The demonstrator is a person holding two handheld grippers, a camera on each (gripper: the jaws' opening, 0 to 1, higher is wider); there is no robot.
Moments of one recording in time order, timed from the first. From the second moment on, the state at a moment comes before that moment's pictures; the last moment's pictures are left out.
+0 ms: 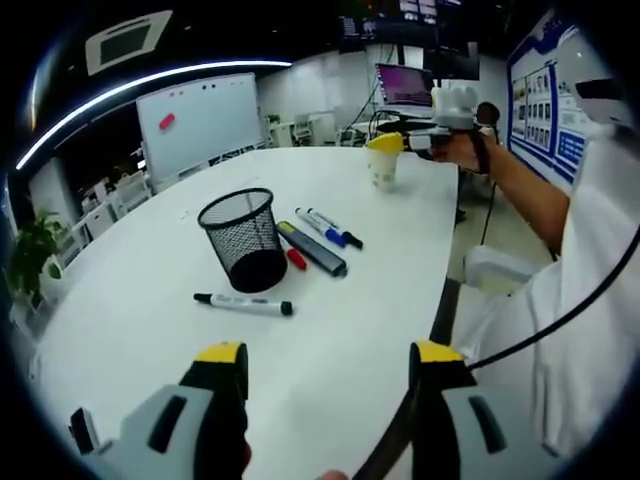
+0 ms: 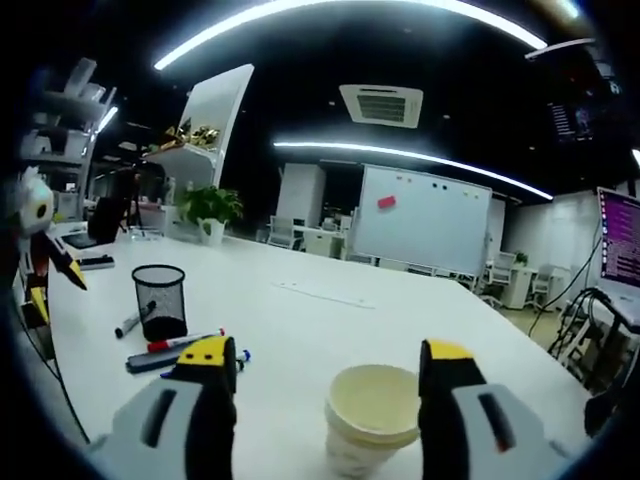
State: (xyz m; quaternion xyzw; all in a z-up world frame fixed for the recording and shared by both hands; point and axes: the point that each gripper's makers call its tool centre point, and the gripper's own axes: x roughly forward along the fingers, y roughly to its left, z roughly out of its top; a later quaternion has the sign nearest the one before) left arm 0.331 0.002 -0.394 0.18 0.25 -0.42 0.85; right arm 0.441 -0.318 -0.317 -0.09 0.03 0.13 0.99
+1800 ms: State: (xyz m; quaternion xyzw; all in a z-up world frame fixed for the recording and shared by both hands) left arm 0.327 0.000 -0.396 0.17 0.26 -0.42 0.85; right arm 0.437 -0.294 -0.336 -0.09 0.07 0.15 0.98
